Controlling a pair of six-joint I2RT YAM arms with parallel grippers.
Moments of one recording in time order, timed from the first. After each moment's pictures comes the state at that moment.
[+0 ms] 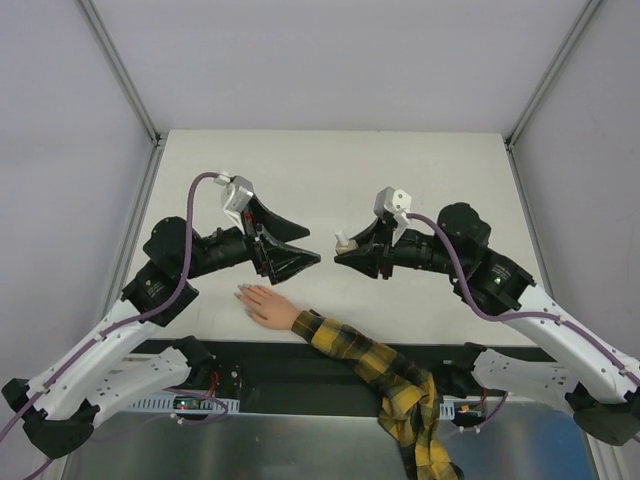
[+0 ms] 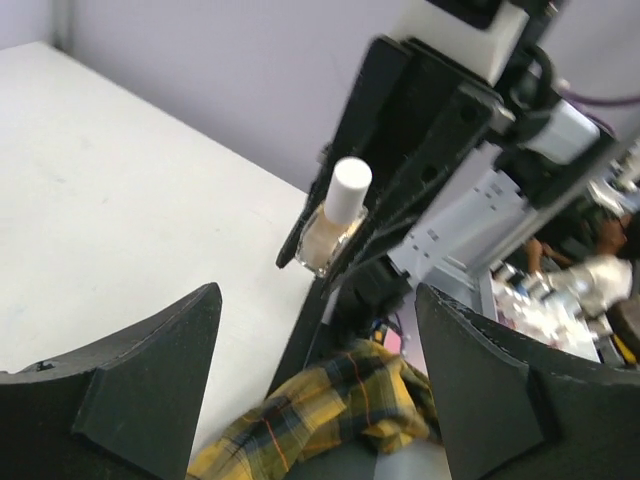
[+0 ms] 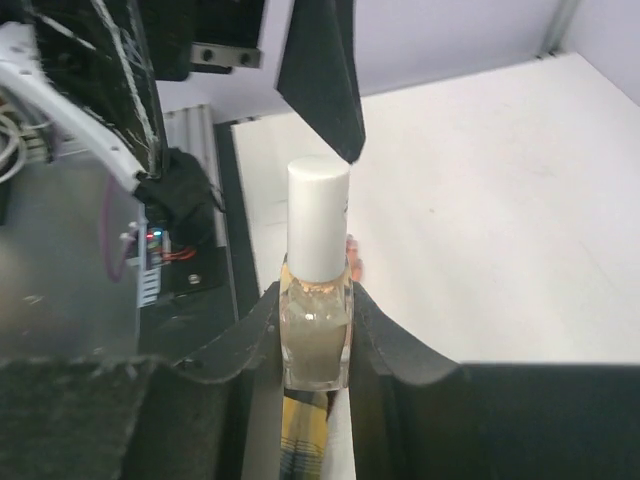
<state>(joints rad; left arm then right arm) -0.74 0.76 0.92 -0.03 0.58 -0.51 0.88 0.90 1.07 -0.26 -0.53 0.00</state>
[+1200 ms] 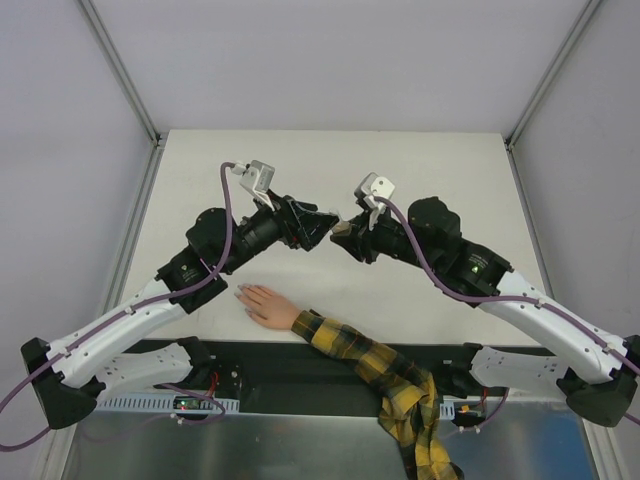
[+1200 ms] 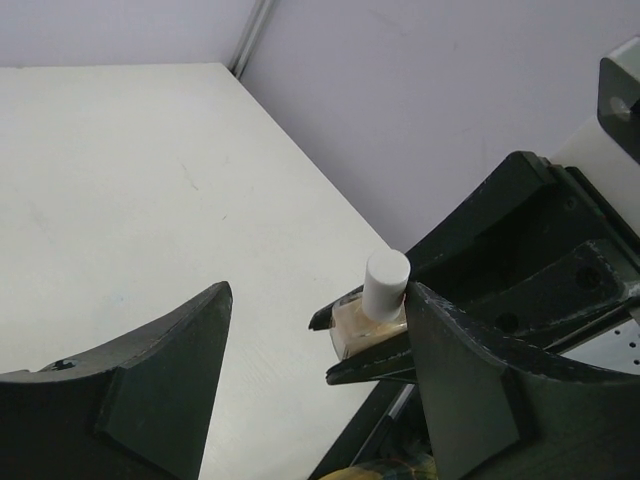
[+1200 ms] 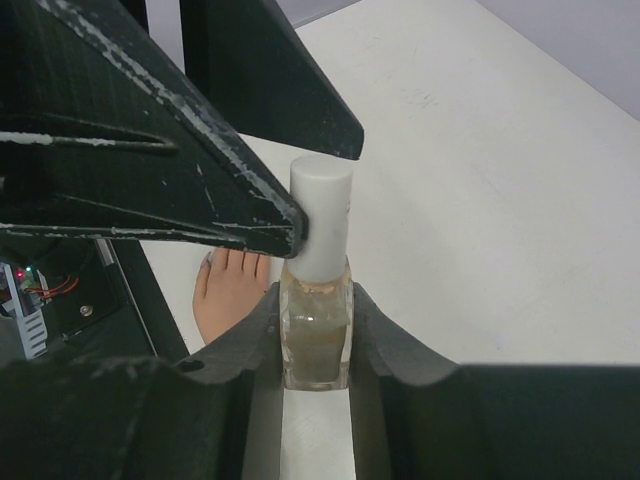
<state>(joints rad) -0.87 0.93 0.93 0.04 0.01 -0.54 0.95 1.04 1.12 -0.32 -0.10 0.01</state>
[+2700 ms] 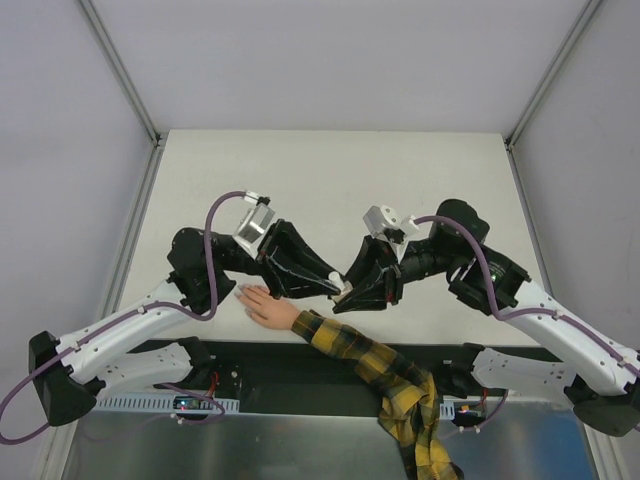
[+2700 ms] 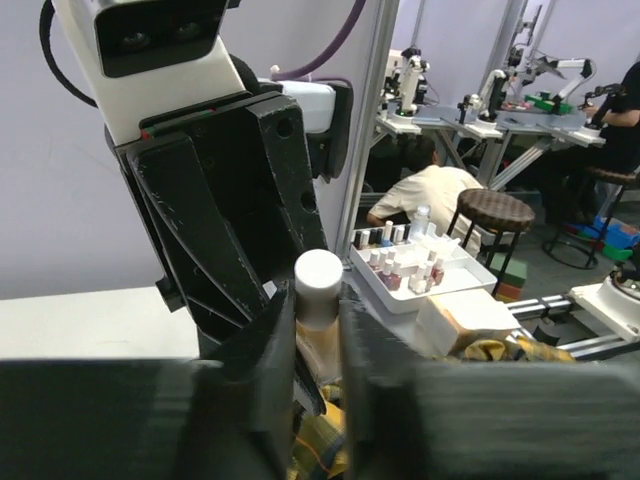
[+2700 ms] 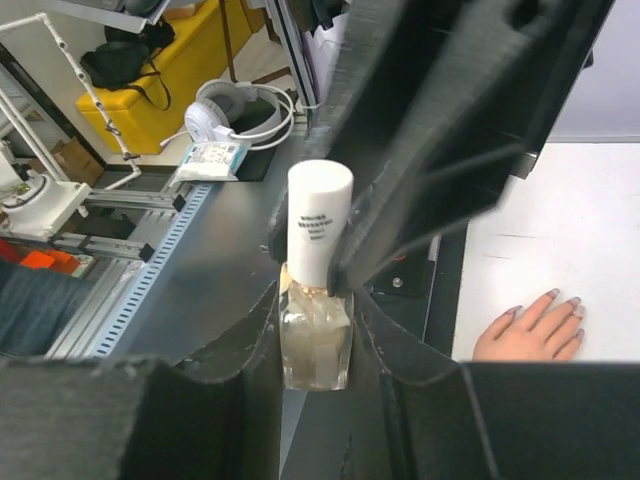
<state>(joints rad) -0.88 0.95 0.82 0.69 0.90 -0.63 0.95 0.96 1.11 -0.19 -0.97 0.19</state>
